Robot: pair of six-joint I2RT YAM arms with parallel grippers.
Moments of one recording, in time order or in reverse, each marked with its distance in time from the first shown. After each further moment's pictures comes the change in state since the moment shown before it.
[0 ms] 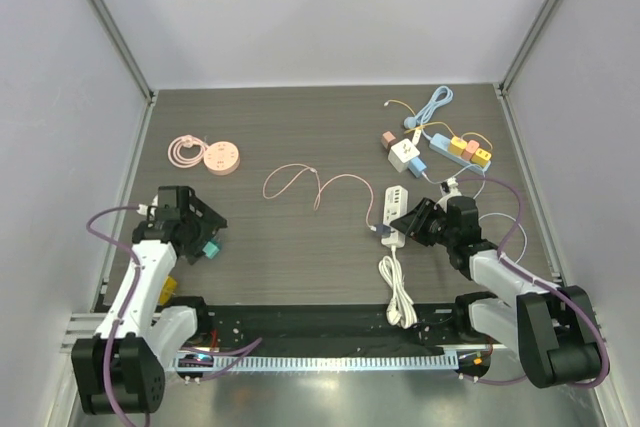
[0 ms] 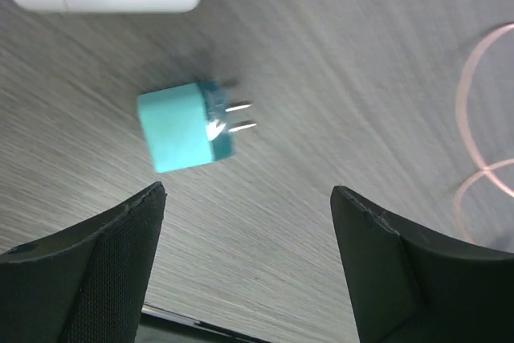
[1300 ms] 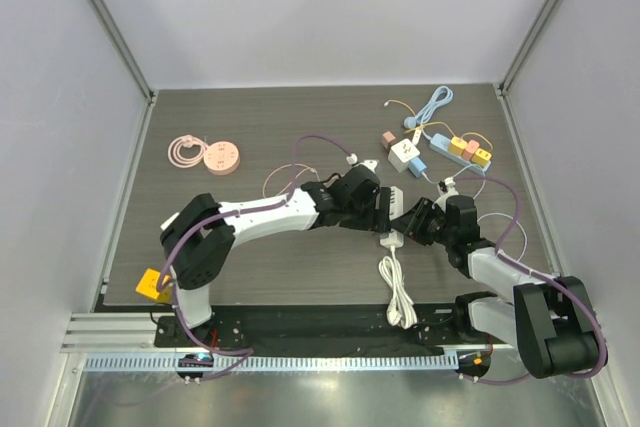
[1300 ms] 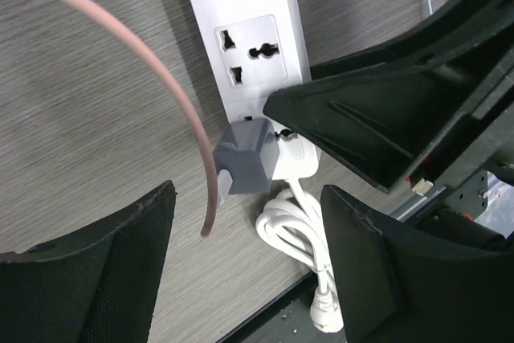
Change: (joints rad) left arm -1.040 0.899 0.719 0.428 0.023 0.136; right arm 0.000 0.054 0.000 0.055 -0.035 0.000
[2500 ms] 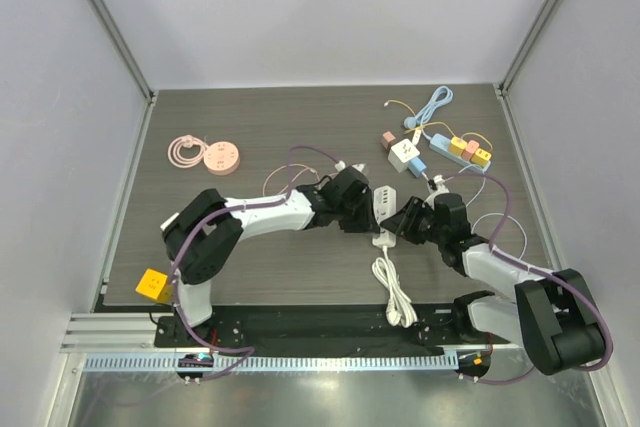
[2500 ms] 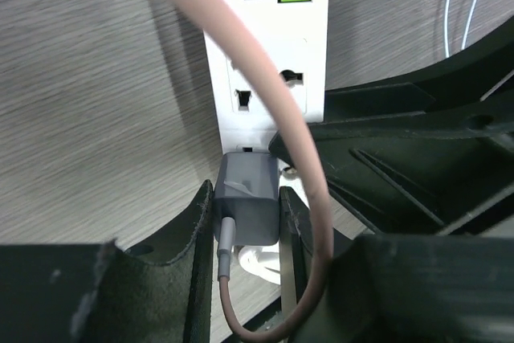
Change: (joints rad) left arm 0.056 0.063 -0.063 0.113 0.104 -0.126; right arm 0.085 0.014 0.028 -0.012 0.080 0.019
